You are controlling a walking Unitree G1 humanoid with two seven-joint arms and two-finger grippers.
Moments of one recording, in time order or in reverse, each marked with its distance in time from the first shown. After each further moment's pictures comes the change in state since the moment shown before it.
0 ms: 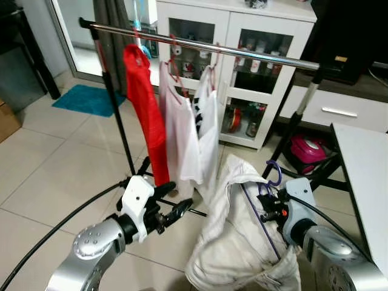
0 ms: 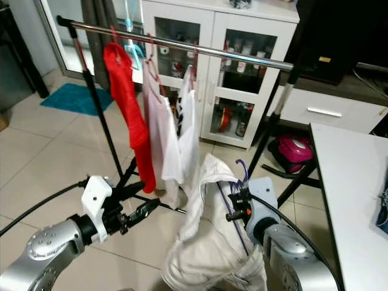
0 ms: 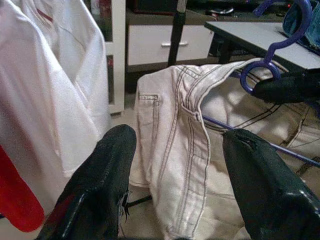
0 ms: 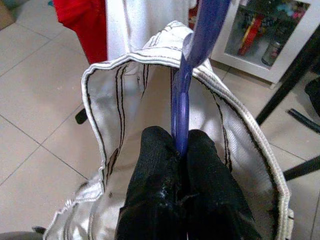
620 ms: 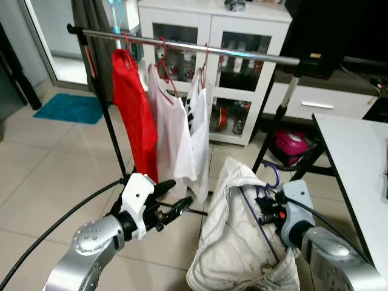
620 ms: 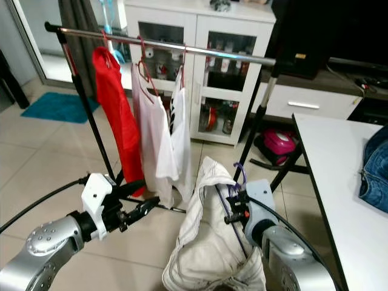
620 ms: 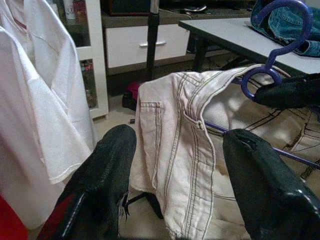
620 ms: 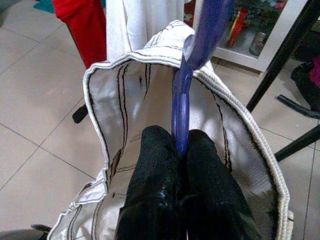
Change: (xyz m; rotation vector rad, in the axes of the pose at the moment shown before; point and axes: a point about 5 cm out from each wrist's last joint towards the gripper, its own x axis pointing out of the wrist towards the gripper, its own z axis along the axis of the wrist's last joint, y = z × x) left arm 0.001 0.003 0.000 0.006 0.009 -0.010; right arm 0.000 0.002 -0.005 -0.006 0.021 0.014
